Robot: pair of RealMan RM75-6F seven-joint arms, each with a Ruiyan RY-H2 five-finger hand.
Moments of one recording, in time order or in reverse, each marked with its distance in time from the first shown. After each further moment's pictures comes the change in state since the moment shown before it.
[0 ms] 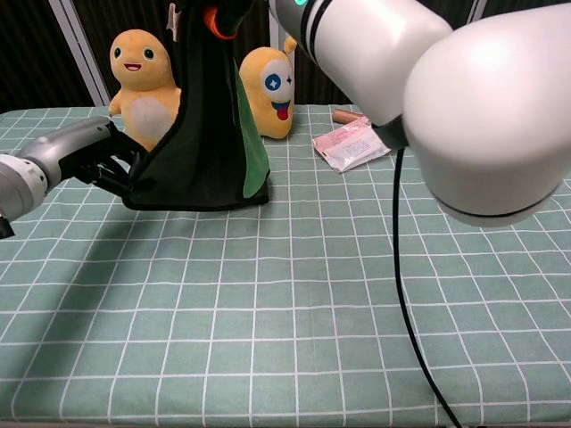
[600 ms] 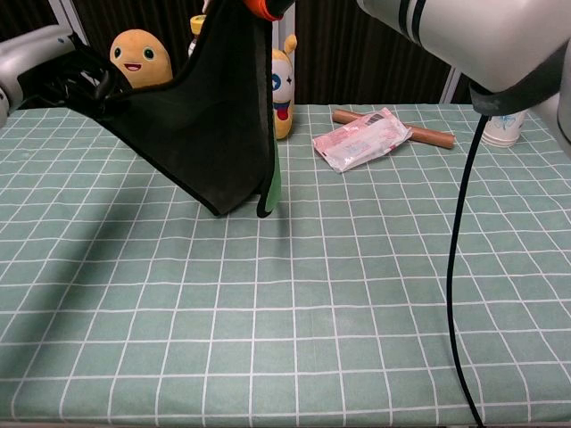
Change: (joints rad) left arm -0.027 0.105 -0.094 -0.015 0.074 0.063 0.012; right arm -0.116 0.206 -0.030 -0.080 -0.093 -0.155 0.358
